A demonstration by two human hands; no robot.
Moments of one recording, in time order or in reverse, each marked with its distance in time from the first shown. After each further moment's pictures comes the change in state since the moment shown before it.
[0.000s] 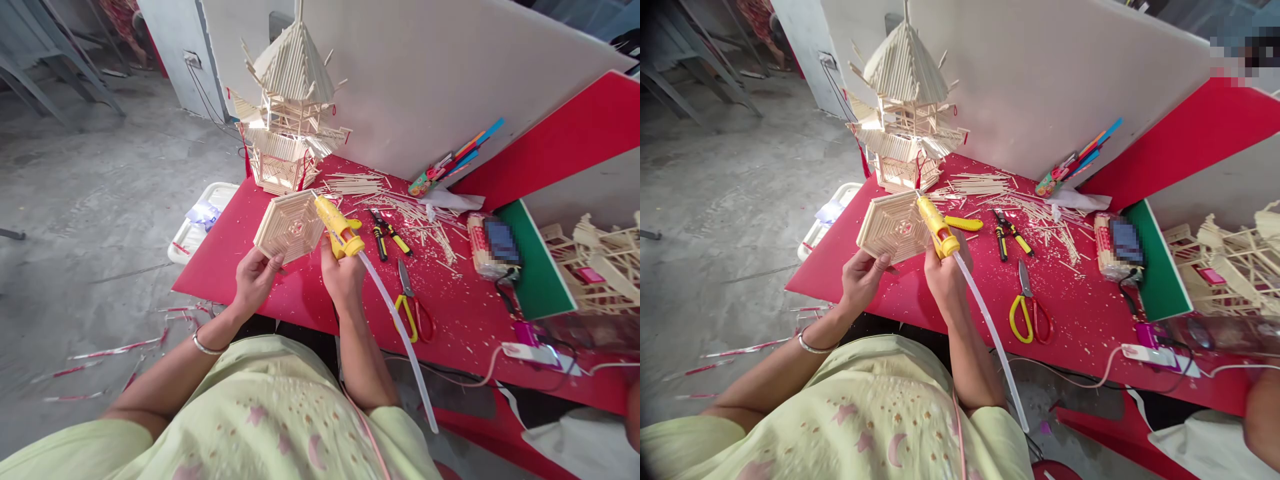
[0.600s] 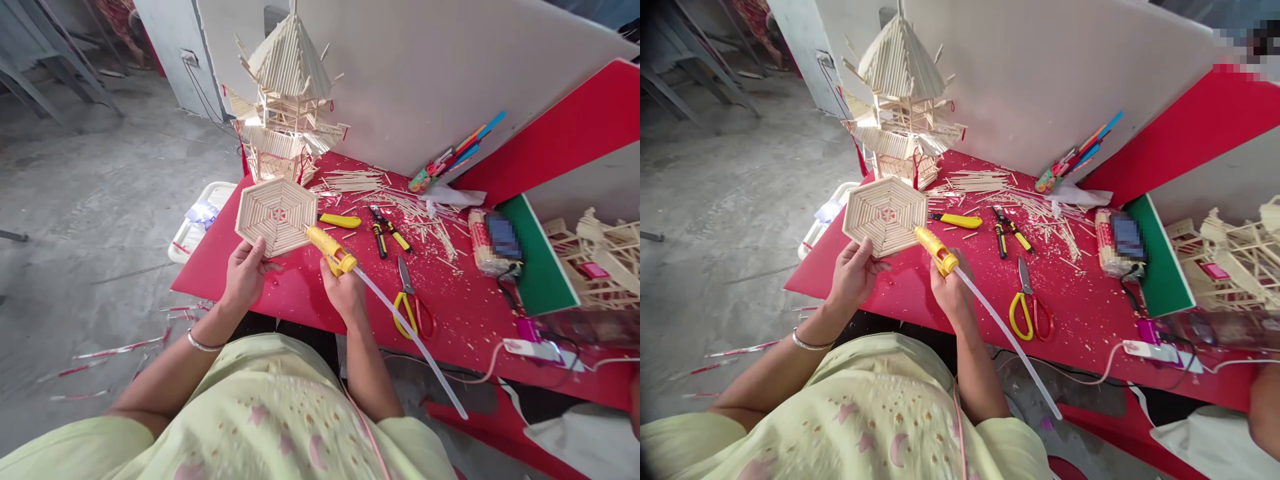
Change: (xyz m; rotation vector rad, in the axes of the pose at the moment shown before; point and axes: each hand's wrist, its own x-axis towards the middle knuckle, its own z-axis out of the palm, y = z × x) left_hand 0.013 0.015 0.002 -0.390 0.060 -0.323; right_hand -0.029 0.032 -0.020 -0.086 -0.190 -0.080
